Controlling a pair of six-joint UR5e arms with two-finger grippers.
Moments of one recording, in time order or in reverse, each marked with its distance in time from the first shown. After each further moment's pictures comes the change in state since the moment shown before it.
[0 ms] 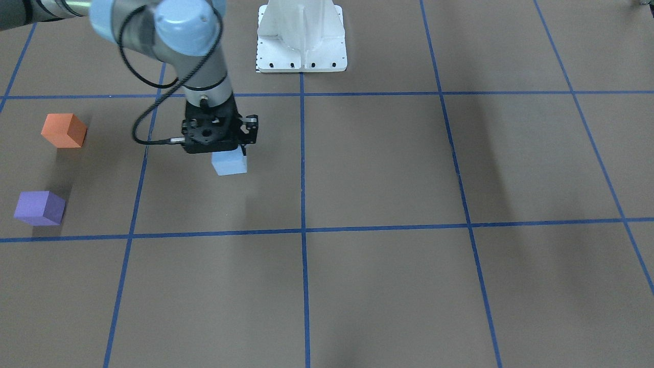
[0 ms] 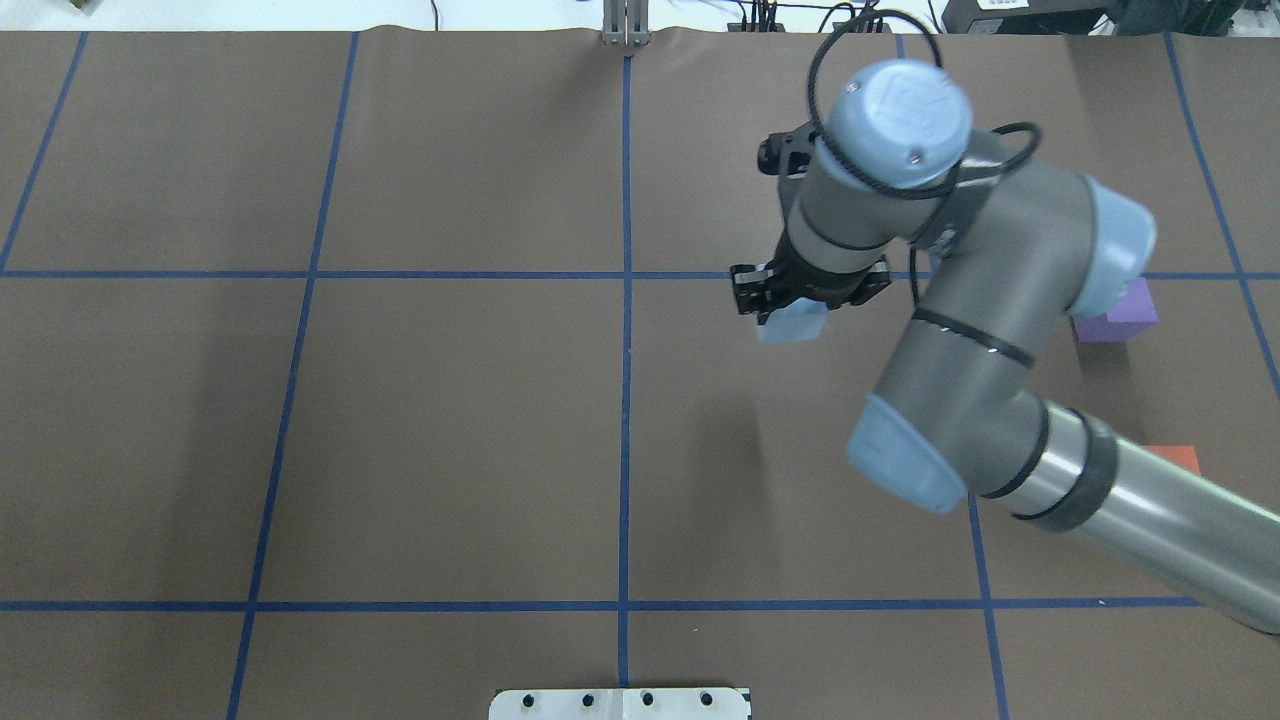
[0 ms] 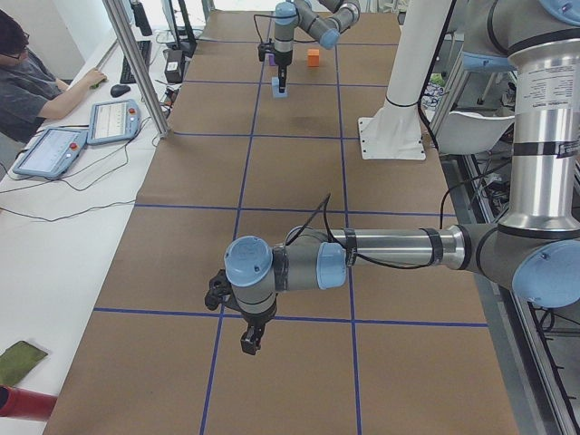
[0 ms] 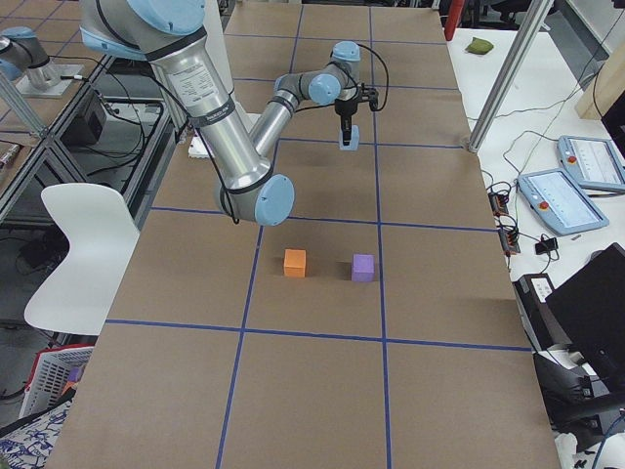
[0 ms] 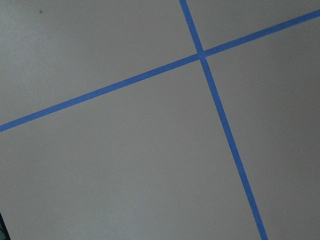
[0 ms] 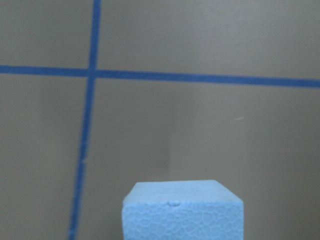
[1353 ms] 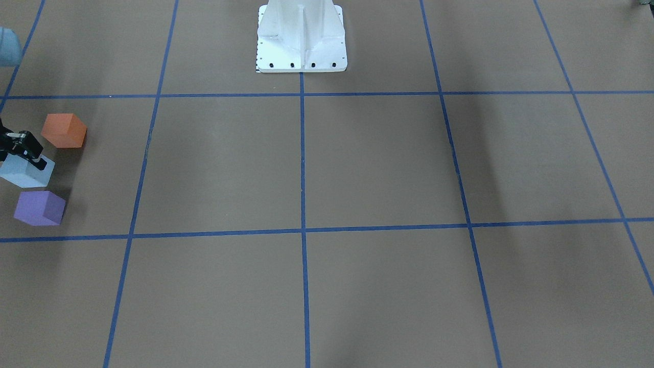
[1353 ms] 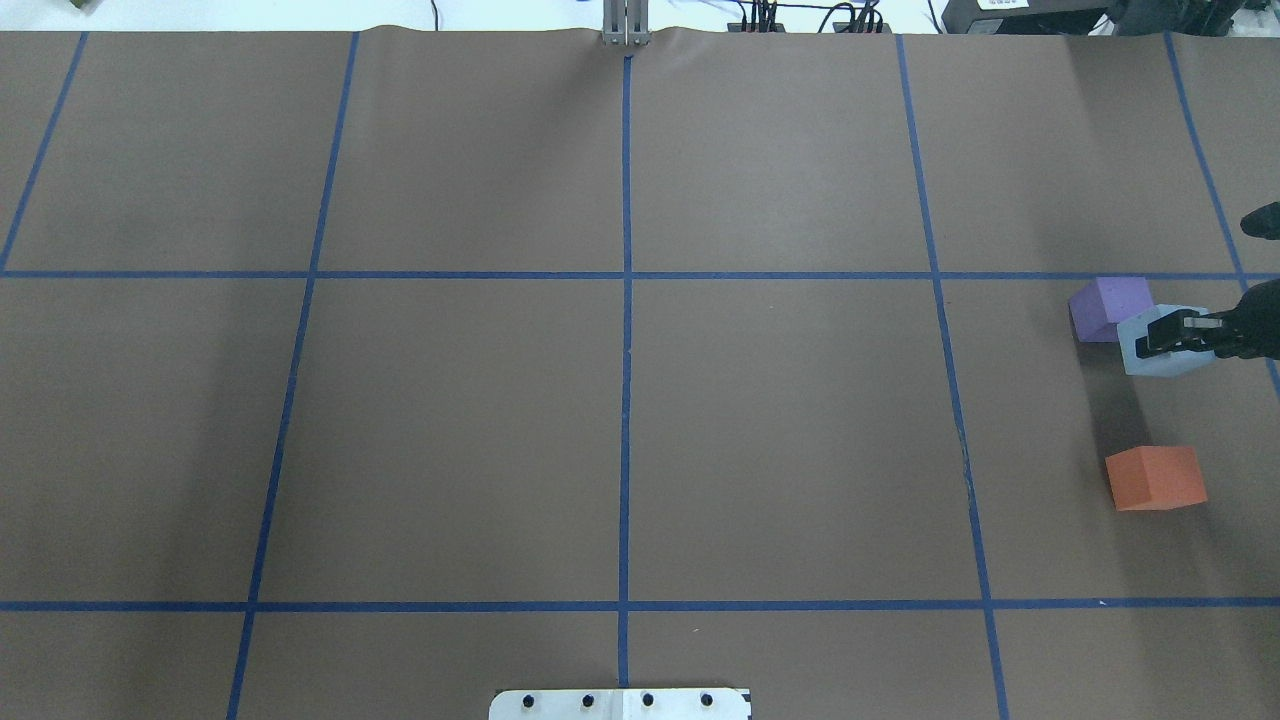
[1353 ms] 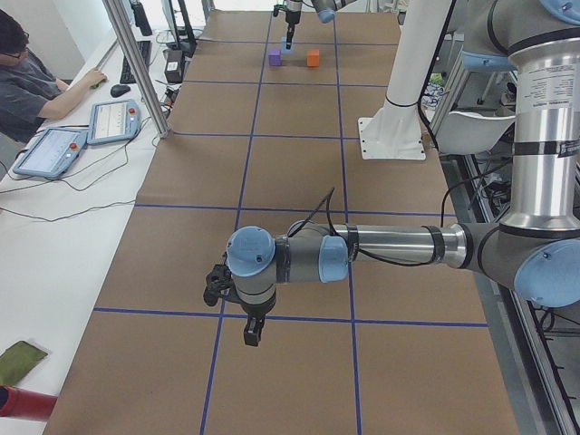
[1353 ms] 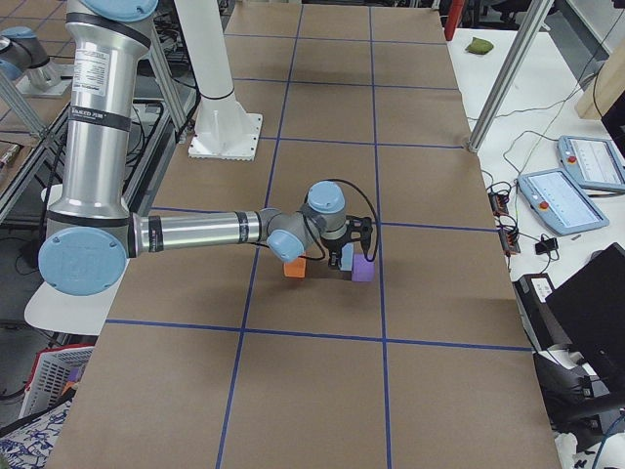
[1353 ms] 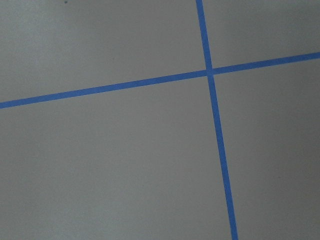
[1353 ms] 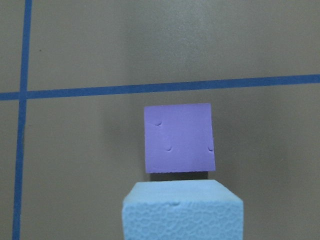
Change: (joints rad) left arm 0.000 0.003 -0.032 -0.006 -0.016 -0.093; right arm 0.290 -0.723 -0.165 0.920 0.161 -0.004
